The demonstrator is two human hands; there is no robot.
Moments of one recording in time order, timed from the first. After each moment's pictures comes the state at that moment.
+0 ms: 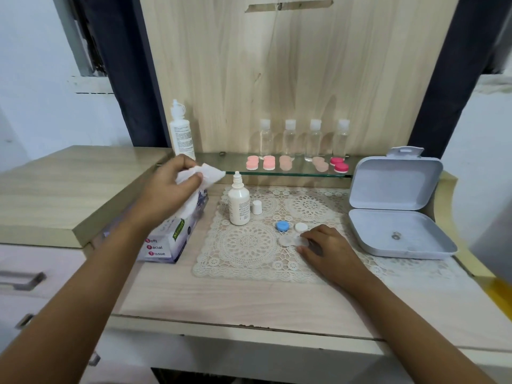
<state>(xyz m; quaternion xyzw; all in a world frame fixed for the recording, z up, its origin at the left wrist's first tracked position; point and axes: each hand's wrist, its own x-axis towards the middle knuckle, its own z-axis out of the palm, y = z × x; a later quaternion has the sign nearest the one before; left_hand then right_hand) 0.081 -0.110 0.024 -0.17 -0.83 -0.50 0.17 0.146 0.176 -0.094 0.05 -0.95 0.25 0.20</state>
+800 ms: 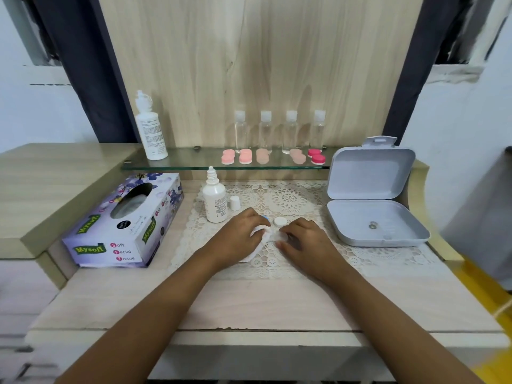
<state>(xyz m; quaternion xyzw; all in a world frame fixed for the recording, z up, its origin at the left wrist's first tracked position) 0.078 0.005 -0.072 -0.38 -0.88 -0.29 0.06 0.144 0.175 -0.096 0.04 -0.94 0.27 0.19</state>
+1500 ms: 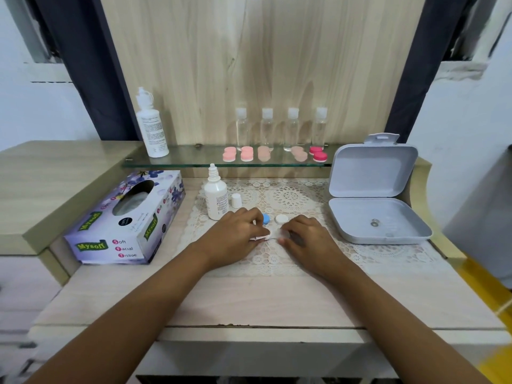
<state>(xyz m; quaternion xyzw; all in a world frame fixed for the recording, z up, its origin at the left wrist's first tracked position) 0.071 -0.014 -0.075 -0.51 -0.84 -0.10 0.17 0.140 0.177 -0.097 0.04 -0.95 0.26 0.19</state>
